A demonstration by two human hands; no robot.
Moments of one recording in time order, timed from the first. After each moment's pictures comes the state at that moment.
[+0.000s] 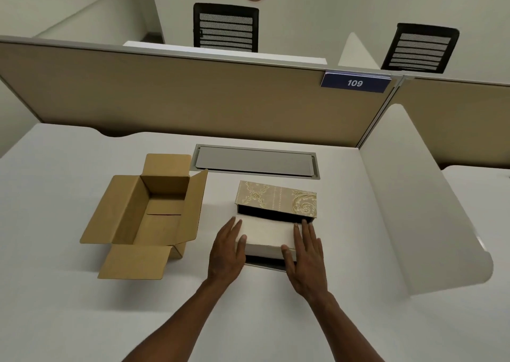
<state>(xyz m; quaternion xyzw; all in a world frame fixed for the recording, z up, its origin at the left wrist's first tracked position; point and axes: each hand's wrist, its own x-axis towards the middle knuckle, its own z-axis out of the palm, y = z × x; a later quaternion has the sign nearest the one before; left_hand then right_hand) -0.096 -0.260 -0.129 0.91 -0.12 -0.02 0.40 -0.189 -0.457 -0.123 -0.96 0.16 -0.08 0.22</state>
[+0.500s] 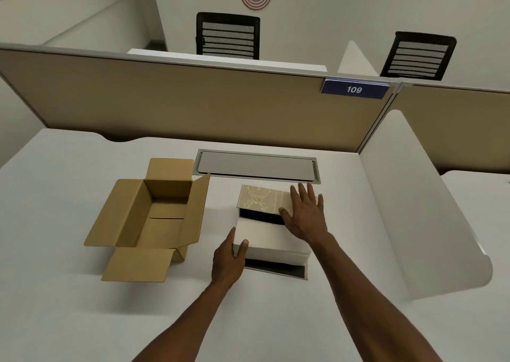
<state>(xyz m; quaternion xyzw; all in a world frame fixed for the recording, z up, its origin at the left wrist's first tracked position) -0.099 -0.261 -0.129 0.86 0.01 -0.15 0.48 -0.081 -0.490 -0.045 -0.99 0.12 0.03 0.09</state>
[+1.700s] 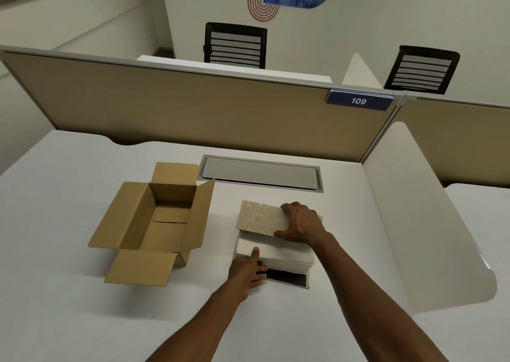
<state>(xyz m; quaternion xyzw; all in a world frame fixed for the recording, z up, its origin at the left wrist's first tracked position) -0.106 -0.296 -0.108 0.65 0.25 -0.37 0.61 -0.065 -0.481 -0.026 -0.98 0.07 0.15 0.10</state>
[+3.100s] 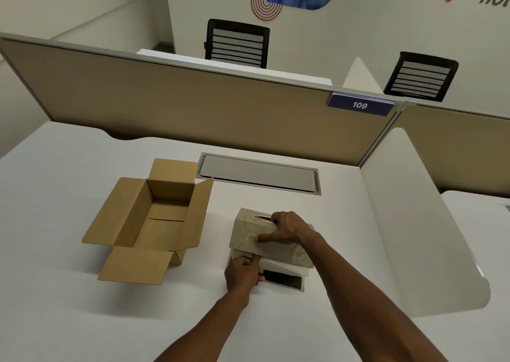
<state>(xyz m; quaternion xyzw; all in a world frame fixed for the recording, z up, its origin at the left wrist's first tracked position) -0.120 -0.305 -0.116 0.72 0.23 -0.25 0.60 -0.051 -0.465 -0.036 -0.96 0.06 0.23 0.16</state>
